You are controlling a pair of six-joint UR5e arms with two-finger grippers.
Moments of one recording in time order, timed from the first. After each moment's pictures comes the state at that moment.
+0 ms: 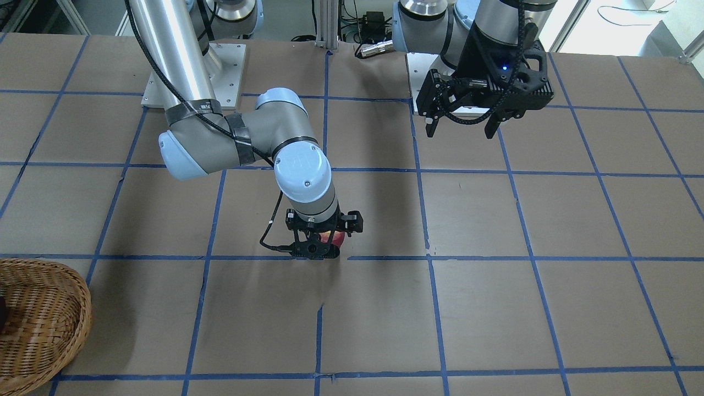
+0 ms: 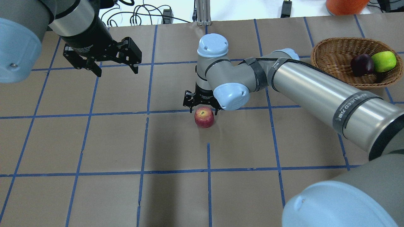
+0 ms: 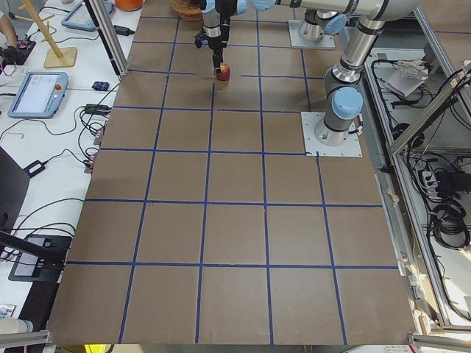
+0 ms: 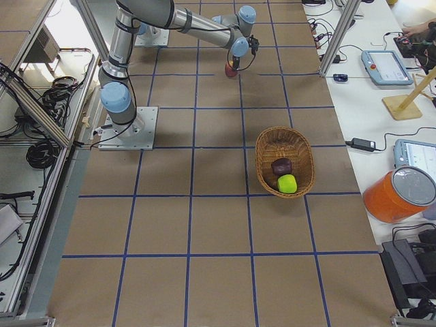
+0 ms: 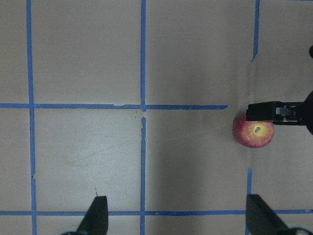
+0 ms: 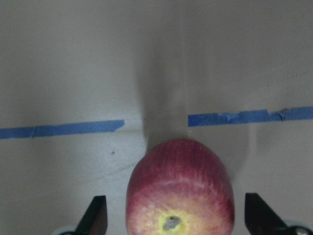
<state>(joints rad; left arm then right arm) -1.63 -1.55 -1.55 -1.54 1.55 -0.09 1.94 -1.05 1.64 -2.07 -1.40 0.45</state>
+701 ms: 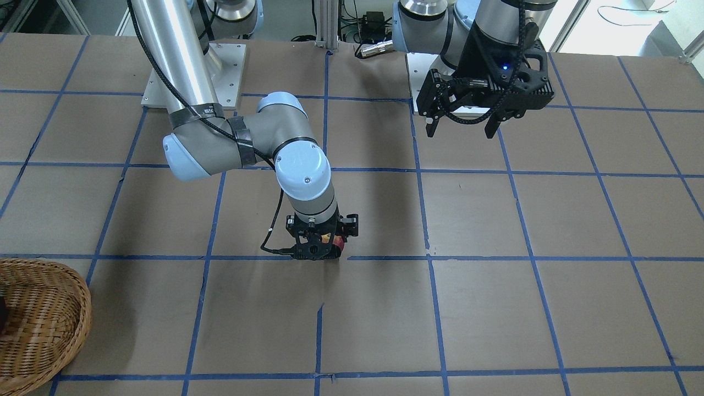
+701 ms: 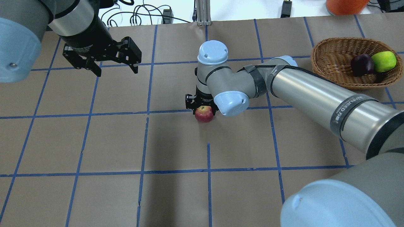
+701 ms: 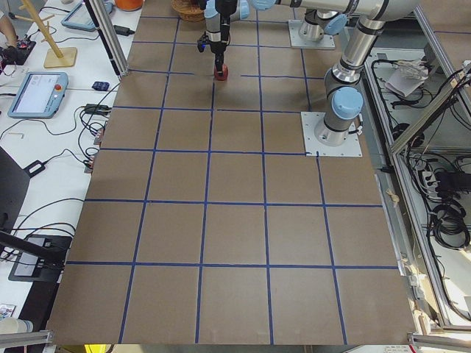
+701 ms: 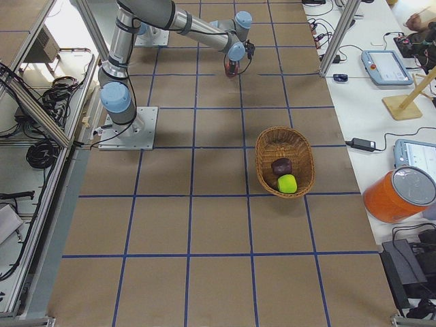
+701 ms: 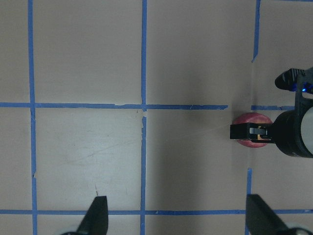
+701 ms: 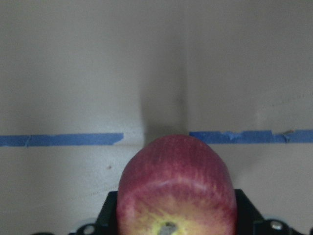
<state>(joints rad) -1.63 -1.55 -1.55 -1.54 1.55 -0.09 1.93 -1.05 1.66 -2.18 -1.43 0.39</state>
